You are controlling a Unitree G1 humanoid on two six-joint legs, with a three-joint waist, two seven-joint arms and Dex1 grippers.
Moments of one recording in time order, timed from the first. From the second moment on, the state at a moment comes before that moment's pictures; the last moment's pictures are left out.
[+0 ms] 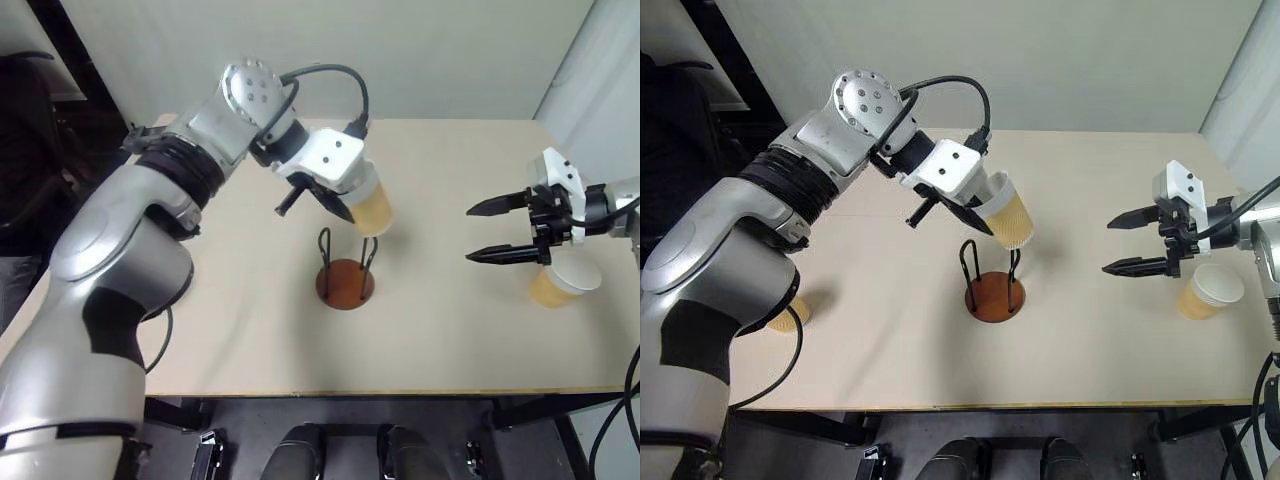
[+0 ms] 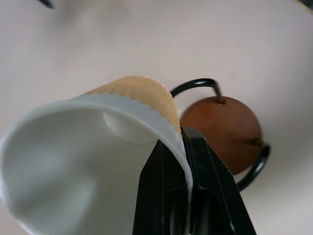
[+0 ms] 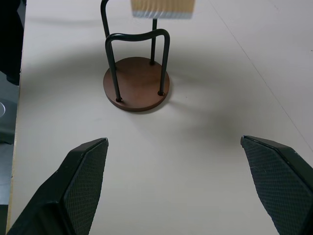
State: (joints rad) left arm -1.65 0.61 -1.07 0.91 -0.49 -0.41 -1.58; right arm -0.82 -0.99 0.09 0.25 0.31 0.42 1.51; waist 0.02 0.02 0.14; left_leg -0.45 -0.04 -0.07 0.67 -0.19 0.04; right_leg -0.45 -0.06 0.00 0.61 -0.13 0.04
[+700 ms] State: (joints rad) left arm -1.70 0.64 -1.24 0.92 -0.48 -0.56 -1.58; right arm -0.85 -1.01 0.09 0.27 0.29 0.44 1.54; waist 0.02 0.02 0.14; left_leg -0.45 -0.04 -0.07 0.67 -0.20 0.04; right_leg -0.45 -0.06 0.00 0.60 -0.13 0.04
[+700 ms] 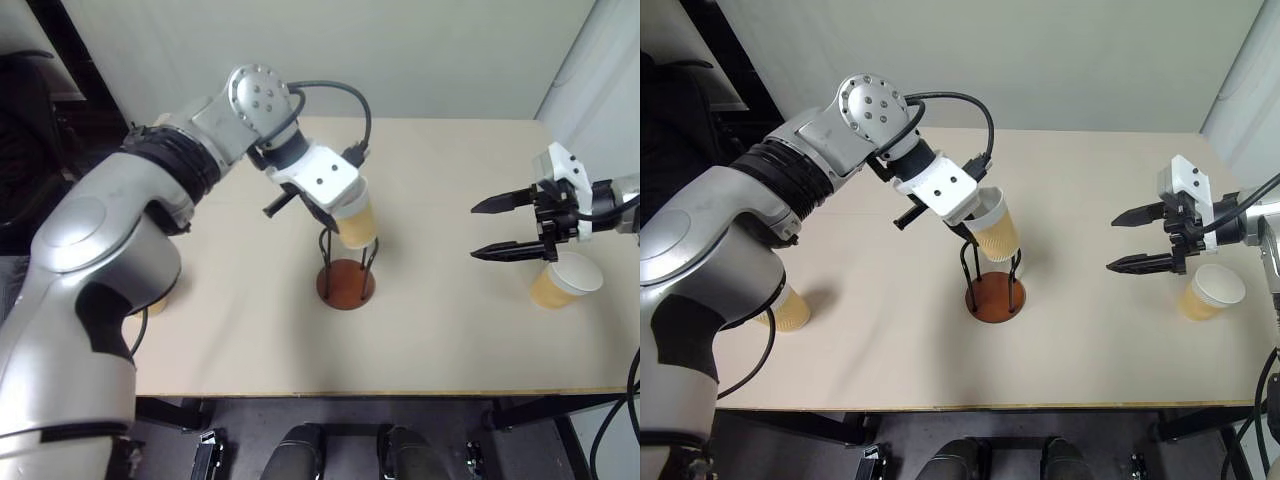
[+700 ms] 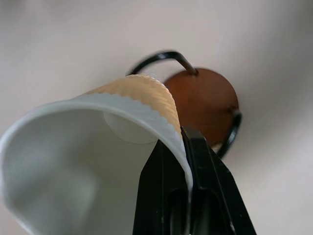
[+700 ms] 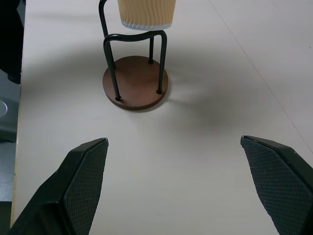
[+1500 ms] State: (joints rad) left arm -1.74 0.70 -1.37 0.85 -0.53 -0.61 -1.58; right arm -0.87 -1.01 0.09 0.29 0.27 0.43 1.54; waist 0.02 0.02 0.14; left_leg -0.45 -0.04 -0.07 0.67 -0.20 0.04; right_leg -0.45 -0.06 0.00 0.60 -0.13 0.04
